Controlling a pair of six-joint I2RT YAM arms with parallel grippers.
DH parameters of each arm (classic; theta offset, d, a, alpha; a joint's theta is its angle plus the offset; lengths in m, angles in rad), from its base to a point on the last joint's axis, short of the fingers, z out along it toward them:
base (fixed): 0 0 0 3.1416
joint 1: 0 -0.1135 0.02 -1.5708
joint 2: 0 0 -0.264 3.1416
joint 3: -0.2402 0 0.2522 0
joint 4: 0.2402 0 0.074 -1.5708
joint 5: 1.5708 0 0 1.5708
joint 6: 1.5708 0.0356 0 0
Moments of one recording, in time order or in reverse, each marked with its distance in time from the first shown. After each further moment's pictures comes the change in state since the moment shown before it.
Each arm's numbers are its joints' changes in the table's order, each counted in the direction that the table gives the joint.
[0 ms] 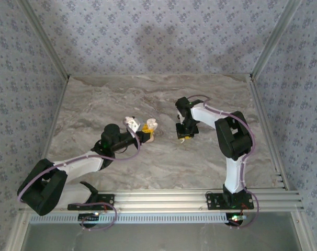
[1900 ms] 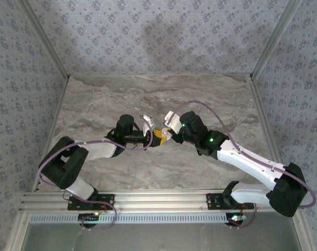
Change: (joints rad) left arm 0.013 -0.309 -0.203 0.072 0.413 -0.048; right arm -0.330 0.789 0.473 -0.620 0.259 -0.637
